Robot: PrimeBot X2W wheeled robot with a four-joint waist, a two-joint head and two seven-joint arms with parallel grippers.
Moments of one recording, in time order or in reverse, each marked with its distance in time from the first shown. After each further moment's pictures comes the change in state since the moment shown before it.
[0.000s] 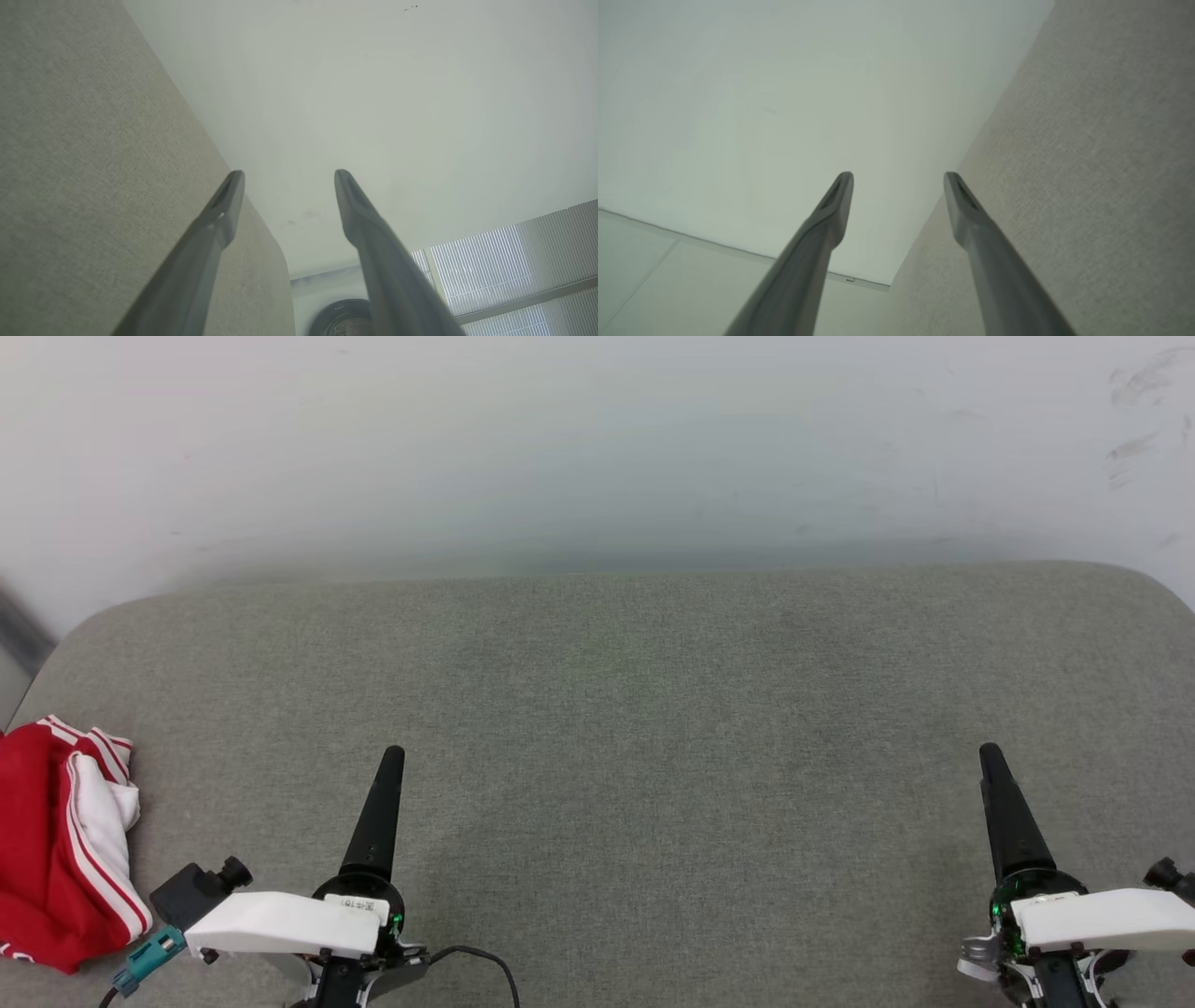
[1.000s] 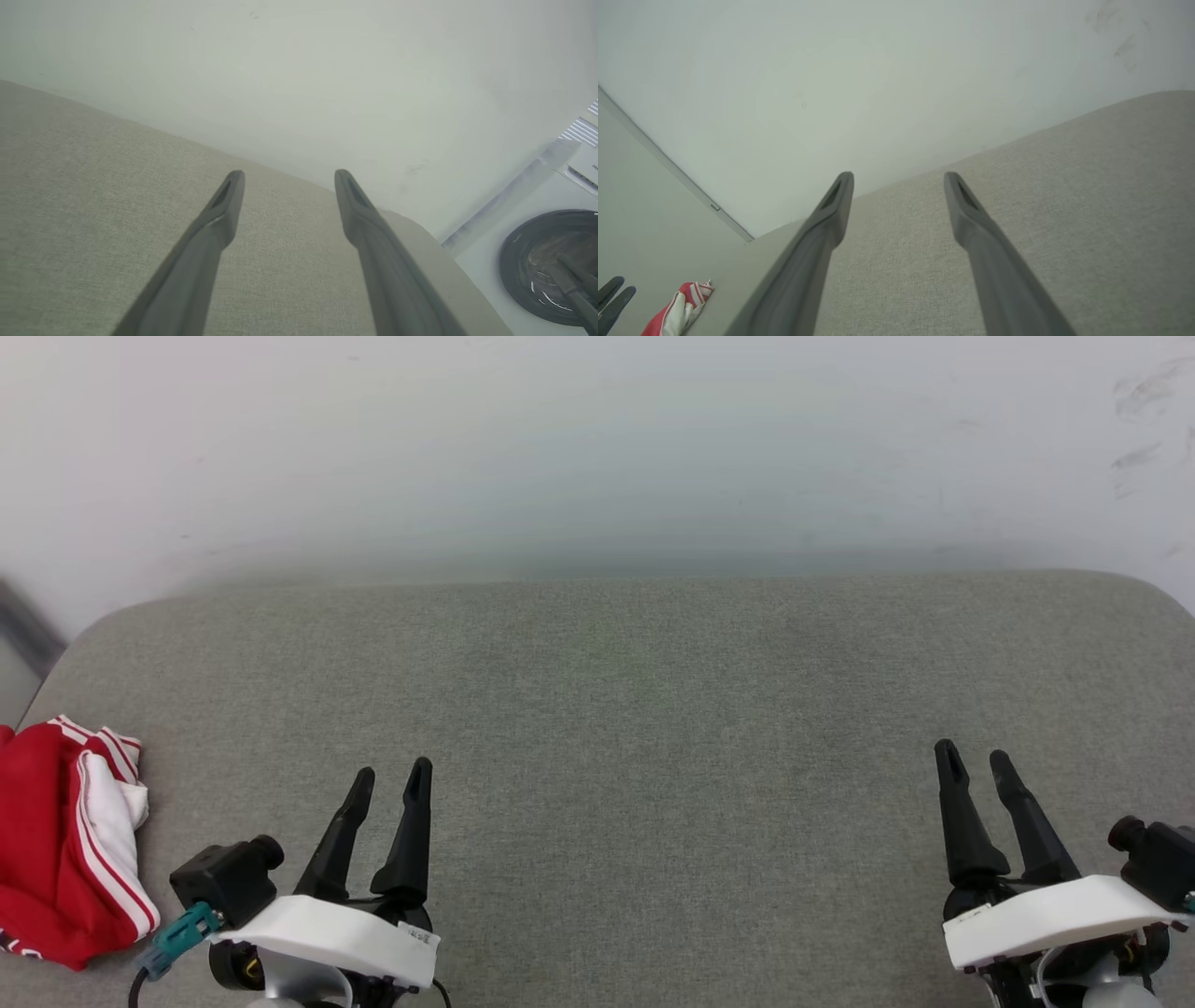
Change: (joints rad) left arm 0.015 0.042 -0.031 -0.031 0.710 0.000 -0.093; right arm 0.012 0.000 0.019 -0.077 -0.748 0.000 -0.044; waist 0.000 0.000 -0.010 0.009
